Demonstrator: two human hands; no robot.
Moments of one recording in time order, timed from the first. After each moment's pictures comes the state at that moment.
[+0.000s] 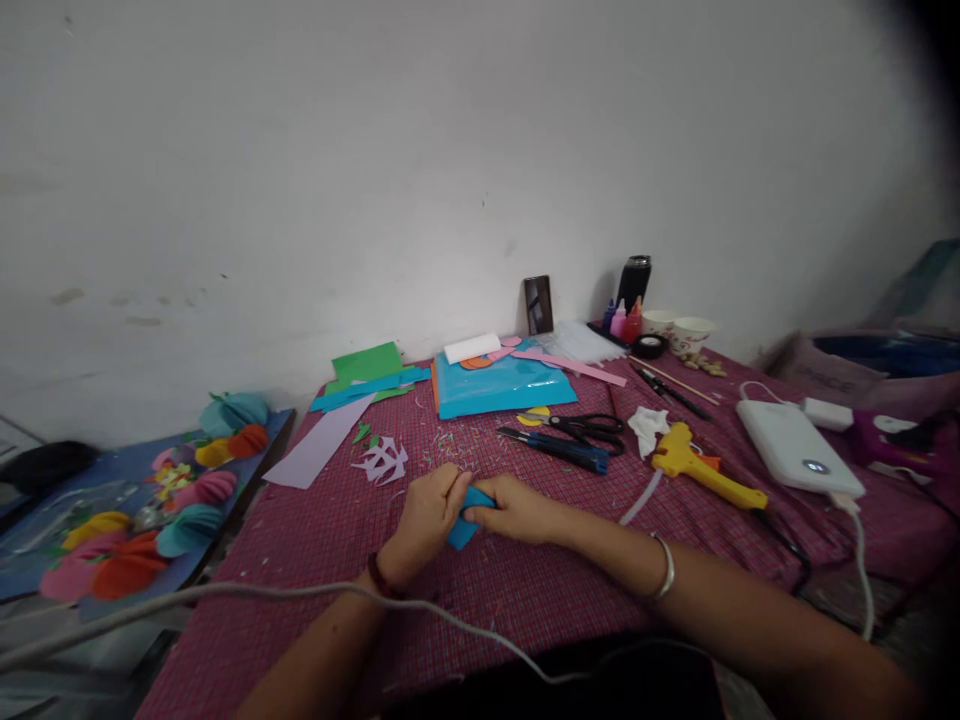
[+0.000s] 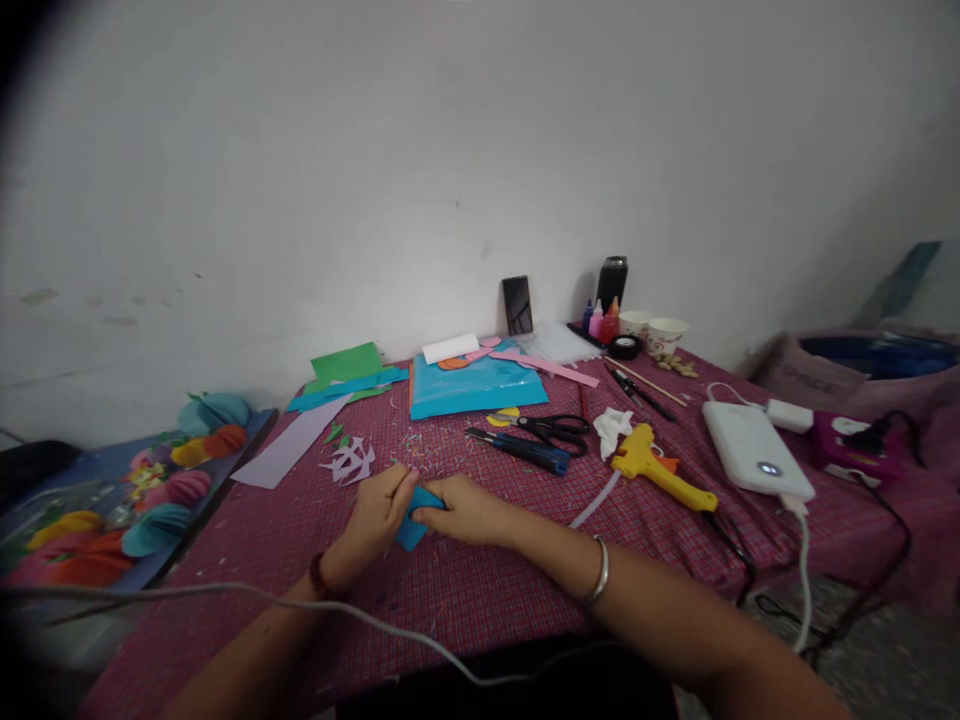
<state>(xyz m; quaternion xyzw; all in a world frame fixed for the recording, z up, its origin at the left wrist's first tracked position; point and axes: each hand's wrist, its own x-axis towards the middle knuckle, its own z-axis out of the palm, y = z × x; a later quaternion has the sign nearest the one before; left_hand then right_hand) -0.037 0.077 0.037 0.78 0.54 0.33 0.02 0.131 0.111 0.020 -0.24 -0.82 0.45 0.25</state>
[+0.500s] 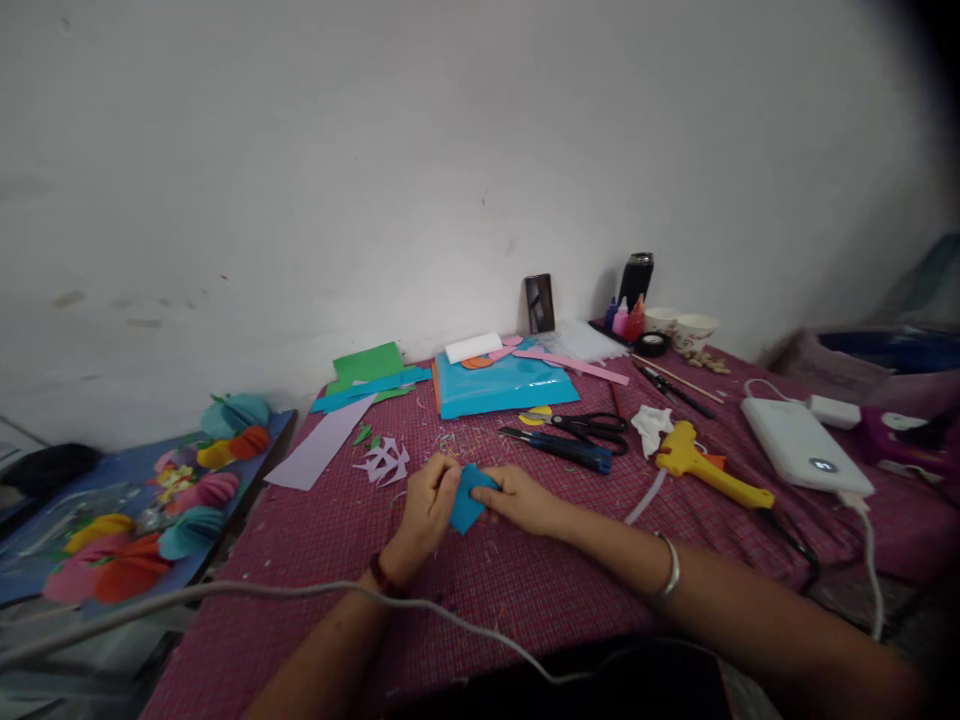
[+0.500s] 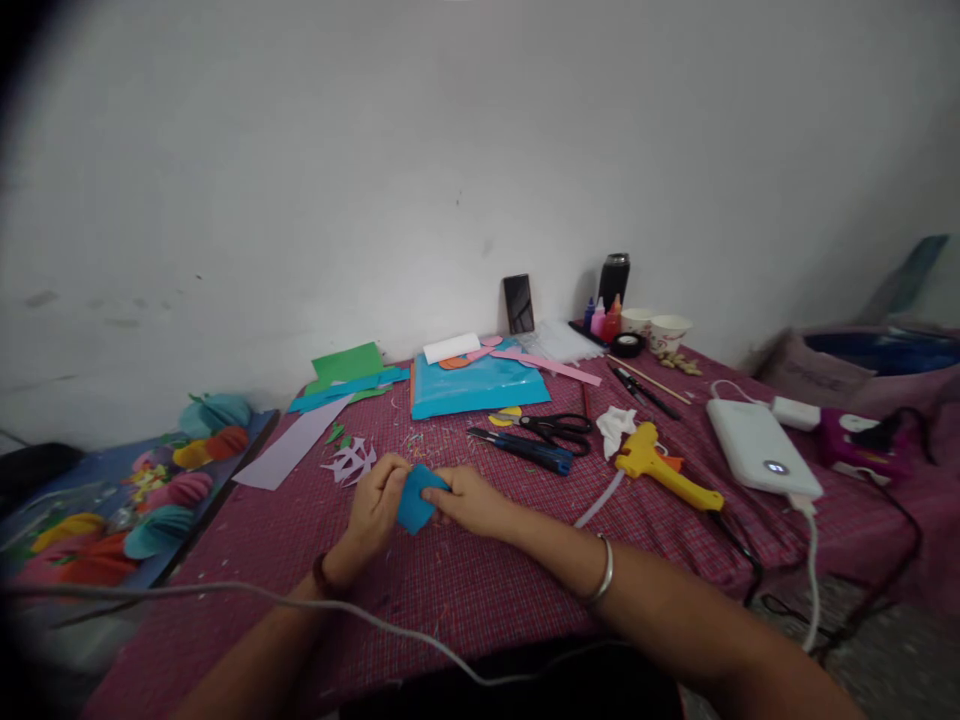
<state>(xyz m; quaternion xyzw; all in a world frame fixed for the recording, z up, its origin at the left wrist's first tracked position) -0.038 0.080 0.041 0.69 0.51 0.47 0.21 0.128 0.118 0.018 -0.25 -0.74 0.54 0.32</state>
